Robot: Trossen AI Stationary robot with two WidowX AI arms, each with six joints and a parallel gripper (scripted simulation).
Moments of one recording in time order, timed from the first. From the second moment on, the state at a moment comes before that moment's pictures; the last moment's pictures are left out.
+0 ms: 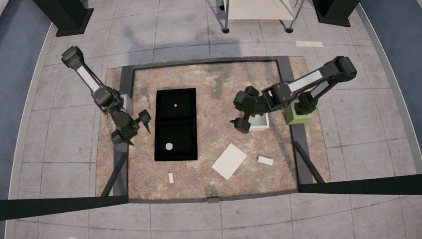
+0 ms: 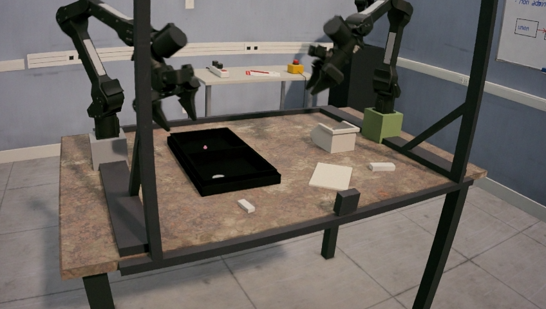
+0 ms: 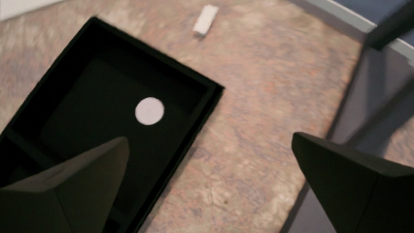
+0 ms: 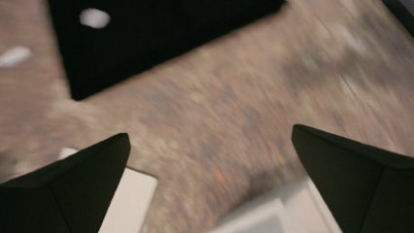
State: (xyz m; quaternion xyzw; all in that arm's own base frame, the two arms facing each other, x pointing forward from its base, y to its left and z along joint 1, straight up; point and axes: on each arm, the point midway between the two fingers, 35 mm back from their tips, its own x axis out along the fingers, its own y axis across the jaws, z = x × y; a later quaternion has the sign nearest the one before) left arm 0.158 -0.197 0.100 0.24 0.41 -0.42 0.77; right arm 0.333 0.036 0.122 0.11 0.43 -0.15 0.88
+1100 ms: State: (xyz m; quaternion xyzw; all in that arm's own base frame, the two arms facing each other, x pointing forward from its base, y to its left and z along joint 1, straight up) left arm 0.229 -0.208 0.070 0.20 0.54 -0.28 0.77; right arm 0.408 0.054 0.233 -0.02 0.27 0.07 0.96
